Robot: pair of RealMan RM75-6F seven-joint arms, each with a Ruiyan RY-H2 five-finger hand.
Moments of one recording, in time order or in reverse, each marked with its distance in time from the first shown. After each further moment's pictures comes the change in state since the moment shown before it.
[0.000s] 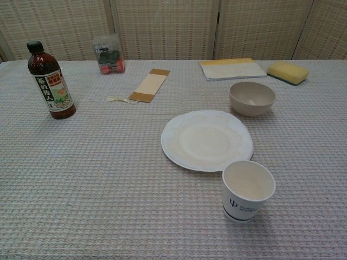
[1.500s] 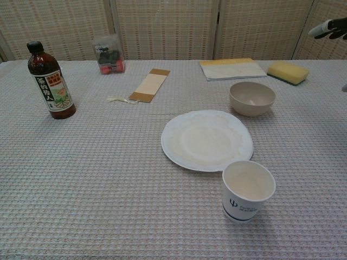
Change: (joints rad) left arm -0.026 -0.024 -0.012 0.030 -0.014 -0.023 -0.008; right arm 0.553 0.166 0.298 -0.131 0.828 -0.783 -0.095
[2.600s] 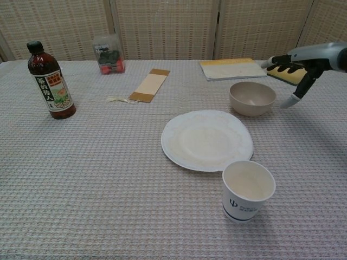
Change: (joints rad) left arm -0.042 -0.004 -0.024 0.041 -0.102 -0.045 -0.092; right arm 0.216 -0.339 0.018 0.423 0.168 -0.253 0.071
